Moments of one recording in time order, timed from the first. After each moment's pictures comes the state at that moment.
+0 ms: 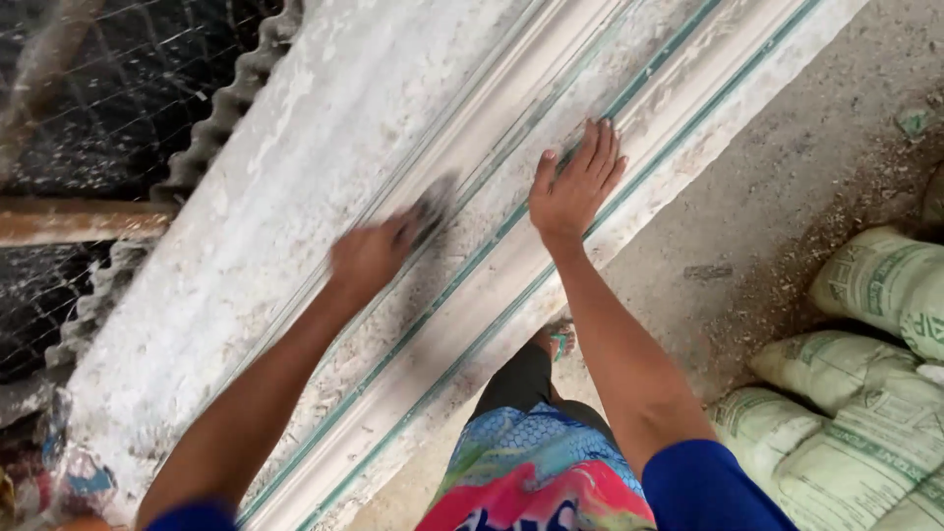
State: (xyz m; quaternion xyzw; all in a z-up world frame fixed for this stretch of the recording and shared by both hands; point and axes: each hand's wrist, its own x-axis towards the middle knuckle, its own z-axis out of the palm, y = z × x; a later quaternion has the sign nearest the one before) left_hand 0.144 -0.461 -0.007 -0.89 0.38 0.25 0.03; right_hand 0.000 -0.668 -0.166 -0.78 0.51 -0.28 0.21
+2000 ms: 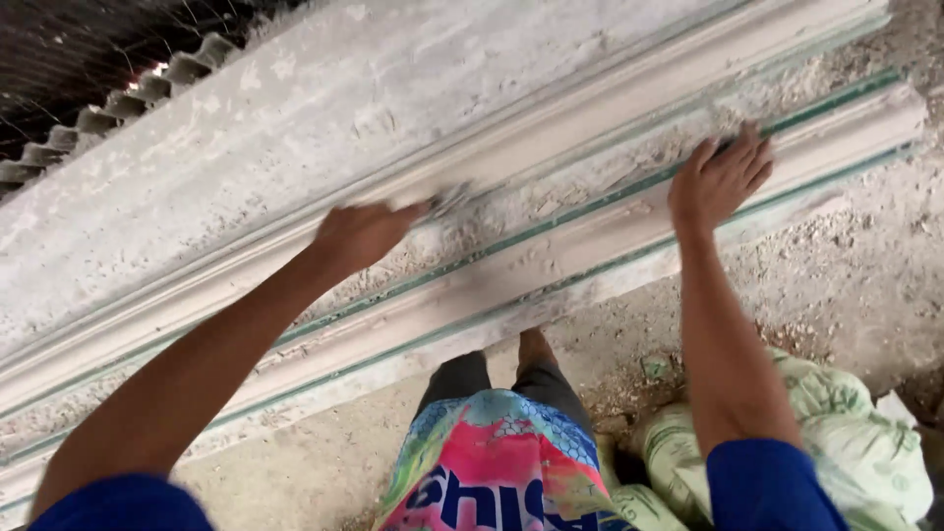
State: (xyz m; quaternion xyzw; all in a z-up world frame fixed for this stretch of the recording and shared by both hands) left_hand 0.121 -1.215 -0.072 -0.84 0.46 0.27 0.11; right_hand -0.057 -1.673 -0.233 -0.83 0.46 -0.22 0.24
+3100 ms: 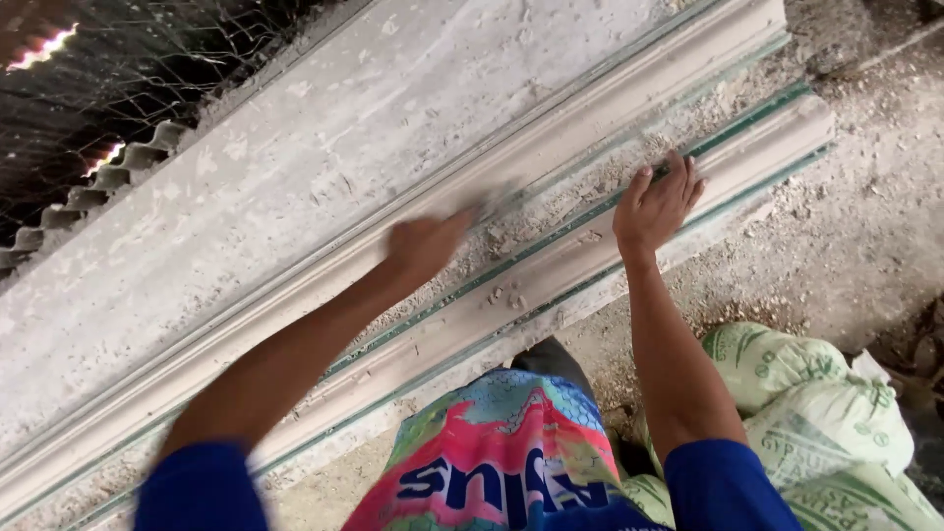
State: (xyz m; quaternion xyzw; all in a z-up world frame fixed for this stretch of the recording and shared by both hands) left_hand 0.109 -1.359 -0.101 -0.86 0.40 0.30 0.02; right_hand -0.057 -1.663 -0.222 -0.83 0.45 -0.28 0.19
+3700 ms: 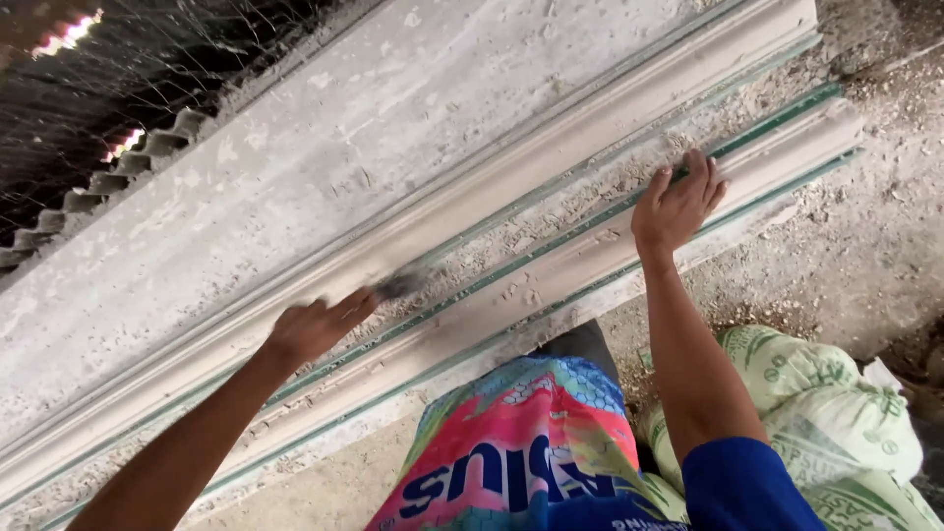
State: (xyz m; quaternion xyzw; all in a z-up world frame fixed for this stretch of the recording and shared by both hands) left_hand 0.098 -1.137 -0.076 -0.77 0.62 0.05 0.17; right_hand -0.065 -1.665 -0.239 -0.84 0.42 -0.29 0.18
